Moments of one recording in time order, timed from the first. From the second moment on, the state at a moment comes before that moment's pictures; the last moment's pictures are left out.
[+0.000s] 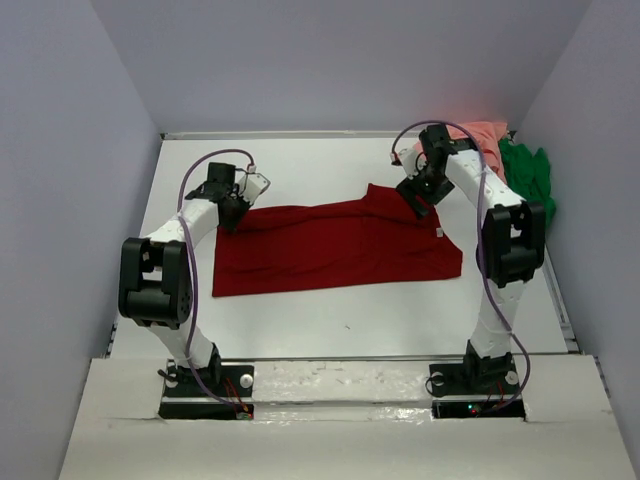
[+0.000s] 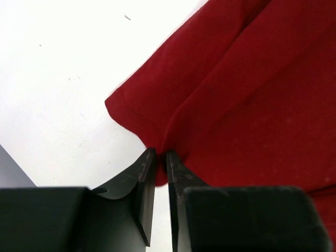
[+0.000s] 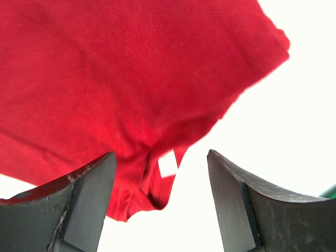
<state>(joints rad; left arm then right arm) -0.12 1.67 1.12 -0.40 -0.01 0.60 0.19 2.05 1.77 -1.02 -0.06 -0.56</state>
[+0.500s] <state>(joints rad) -0.18 1.67 1.04 -0.38 -0.12 0.61 0.19 1.67 1.51 -1.00 -0.06 -0.48</state>
